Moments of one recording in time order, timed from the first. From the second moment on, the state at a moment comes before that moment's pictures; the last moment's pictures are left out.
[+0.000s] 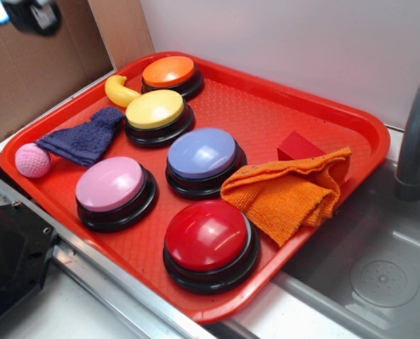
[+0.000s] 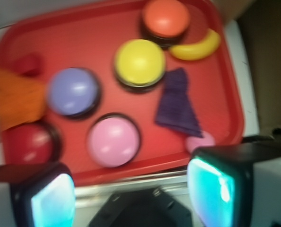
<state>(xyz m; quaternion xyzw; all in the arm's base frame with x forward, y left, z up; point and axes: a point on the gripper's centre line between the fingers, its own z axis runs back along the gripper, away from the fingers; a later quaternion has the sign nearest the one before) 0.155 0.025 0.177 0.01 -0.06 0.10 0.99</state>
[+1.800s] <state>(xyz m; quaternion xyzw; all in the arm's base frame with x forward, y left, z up) 0.182 0.103 0.007 0.01 -0.02 0.19 0.98</state>
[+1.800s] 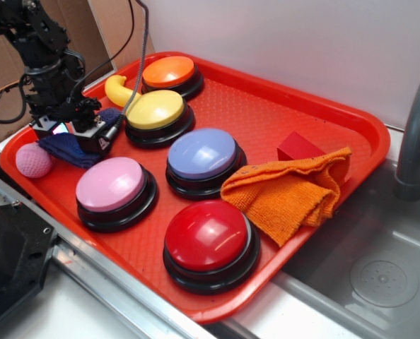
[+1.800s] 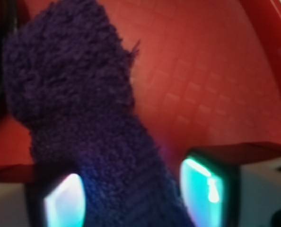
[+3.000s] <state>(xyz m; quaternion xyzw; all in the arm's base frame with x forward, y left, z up) 0.192 0.086 0.054 0.02 -0.03 0.22 0.97</state>
